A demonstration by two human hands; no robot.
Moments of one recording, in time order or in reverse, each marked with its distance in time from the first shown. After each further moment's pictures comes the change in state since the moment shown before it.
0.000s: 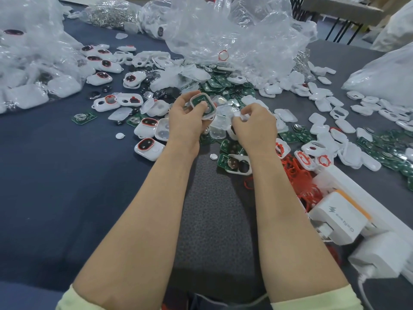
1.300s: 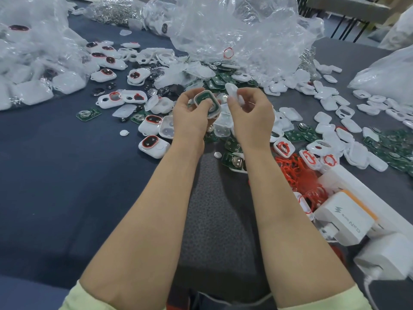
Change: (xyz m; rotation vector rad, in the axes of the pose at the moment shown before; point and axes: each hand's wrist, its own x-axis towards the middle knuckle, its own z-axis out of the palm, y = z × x) left_hand 0.000 -0.001 0.001 -0.007 0.042 0.030; right_hand -0.015 -0.031 0.002 0.468 0.126 -0.050
